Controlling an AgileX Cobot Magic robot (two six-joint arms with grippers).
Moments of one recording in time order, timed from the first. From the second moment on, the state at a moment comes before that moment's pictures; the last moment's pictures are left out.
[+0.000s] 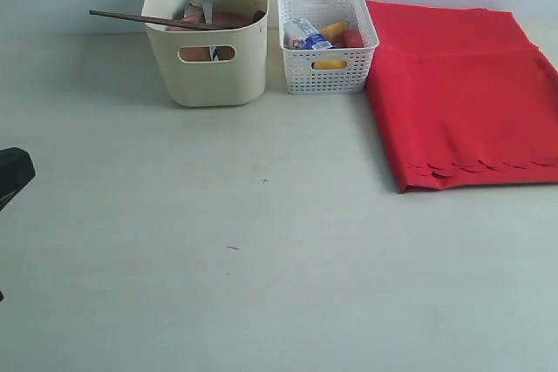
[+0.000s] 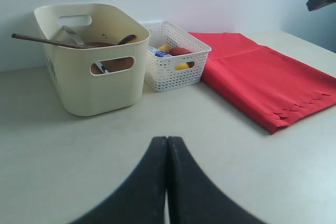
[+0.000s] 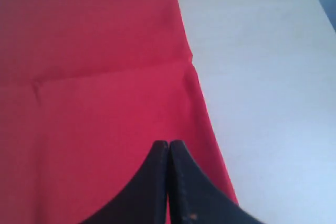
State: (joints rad) left arm -1.34 0.58 -0.16 1.62 0.75 -1.94; right arm 0.11 1.72 -1.28 -0.42 0.53 0.44
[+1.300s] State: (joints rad) left arm -0.39 0.24 0.00 1.63 0.43 -1.96; right arm 0.11 1.01 -0.52 -0.42 -0.19 0.77
